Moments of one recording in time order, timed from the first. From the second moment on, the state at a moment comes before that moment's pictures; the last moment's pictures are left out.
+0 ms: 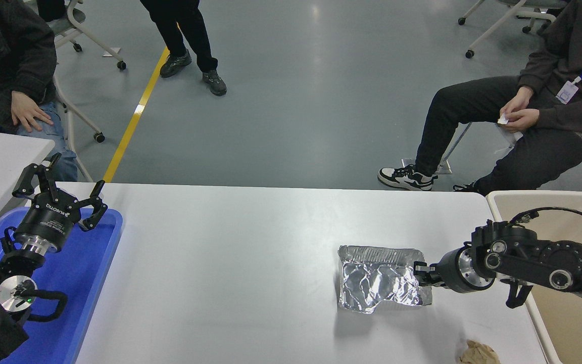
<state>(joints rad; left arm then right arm) -0.59 0.43 -0.63 -0.25 -0.08 -0.81 -0.58 1.04 -0.59 -0.14 1.13 -0.83 0.33 -0.27</state>
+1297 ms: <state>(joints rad) -0.59 0.43 -0.63 -0.25 -0.08 -0.81 -0.58 1.26 -1.16 0.17 1.34 -0.83 0.83 -0.26</state>
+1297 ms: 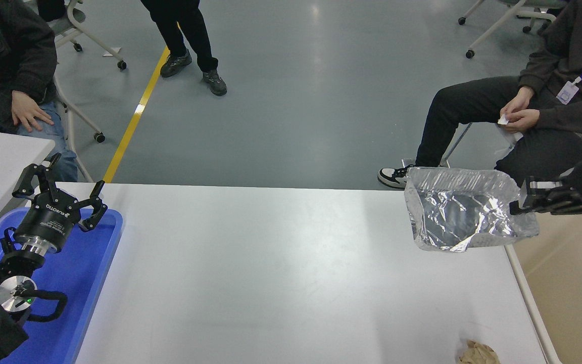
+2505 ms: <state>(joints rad) -0.59 0.43 -0.63 -0.25 -0.08 -0.81 -0.59 1.03 -1.06 0.10 0.67 -0.97 0.69 0.10</state>
